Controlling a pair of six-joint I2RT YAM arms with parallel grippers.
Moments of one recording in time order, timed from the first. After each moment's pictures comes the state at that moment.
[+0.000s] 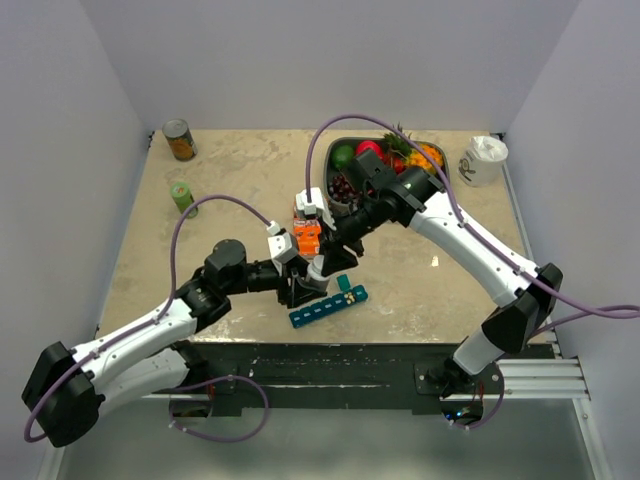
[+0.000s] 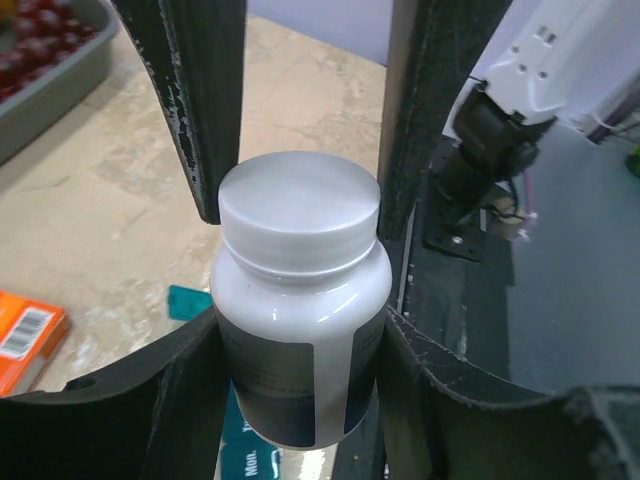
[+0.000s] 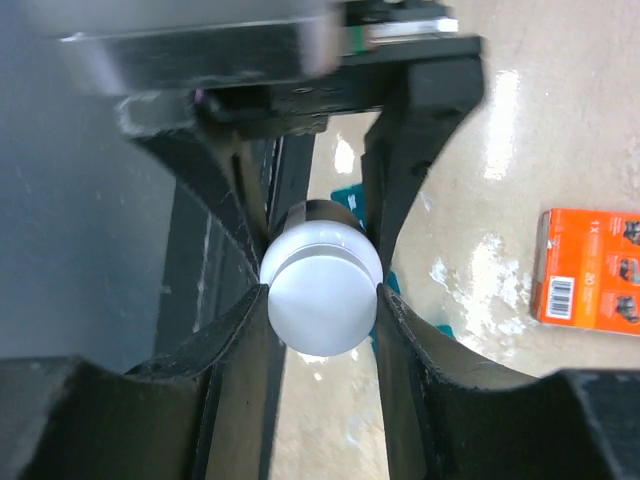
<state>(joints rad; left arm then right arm) -0.74 0.95 0.51 0.29 0.63 -0.17 0.76 1.60 1.72 -1.19 -0.77 -0.67</state>
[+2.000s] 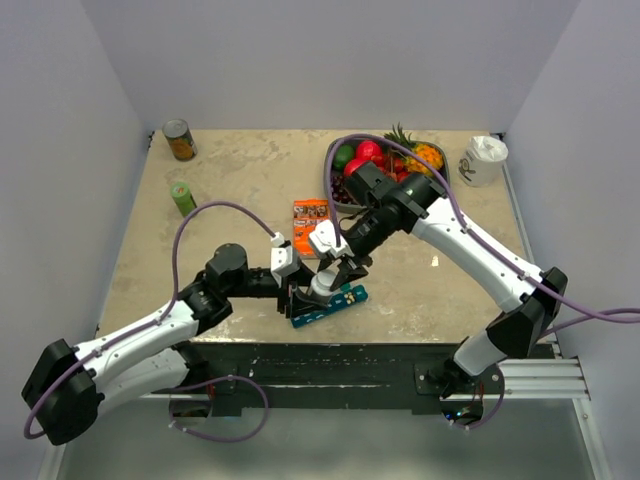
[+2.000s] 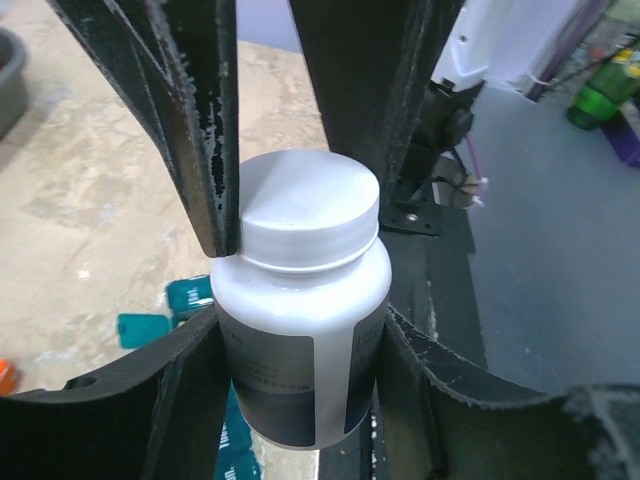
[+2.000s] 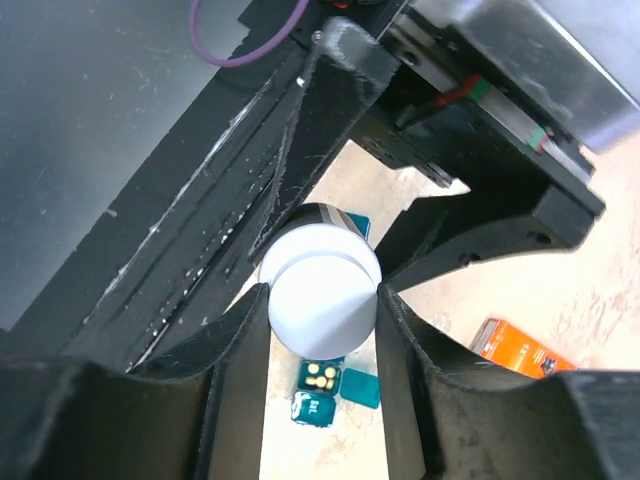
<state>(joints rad) -0.75 0.97 0.48 0.37 0.79 -0.12 0.78 1.55 1.66 -1.34 -0.91 -1.28</state>
